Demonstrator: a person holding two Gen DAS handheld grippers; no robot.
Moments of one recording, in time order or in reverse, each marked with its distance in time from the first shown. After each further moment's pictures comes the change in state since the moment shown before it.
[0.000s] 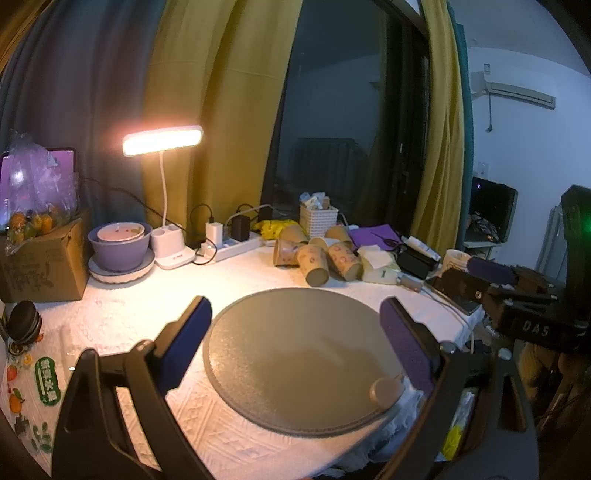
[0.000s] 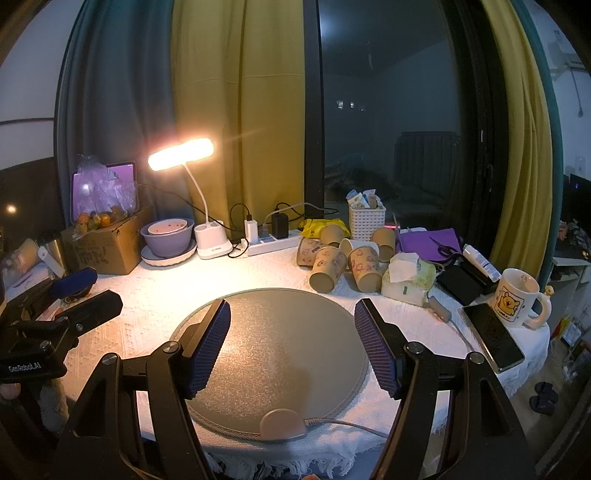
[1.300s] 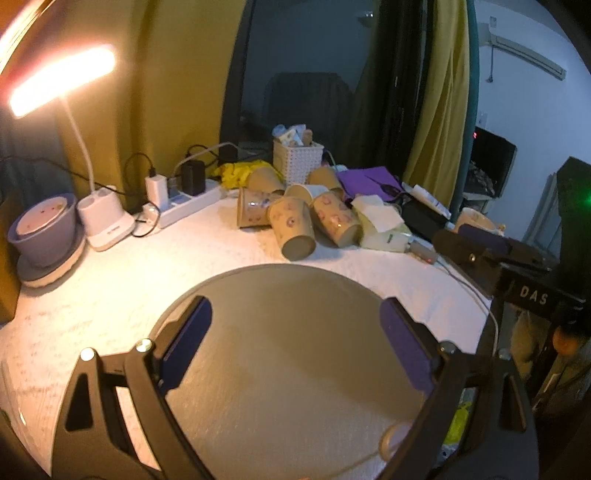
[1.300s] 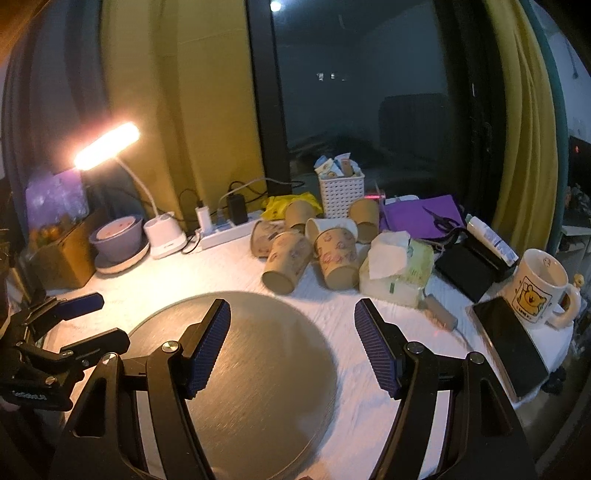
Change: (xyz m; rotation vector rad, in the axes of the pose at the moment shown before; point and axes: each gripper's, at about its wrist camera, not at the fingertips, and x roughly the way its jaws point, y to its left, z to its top) left arm 0.172 -0.018 0.023 0.049 0.289 -0.084; right arm 0.120 -0.091 0.018 0.103 0.105 -0.031
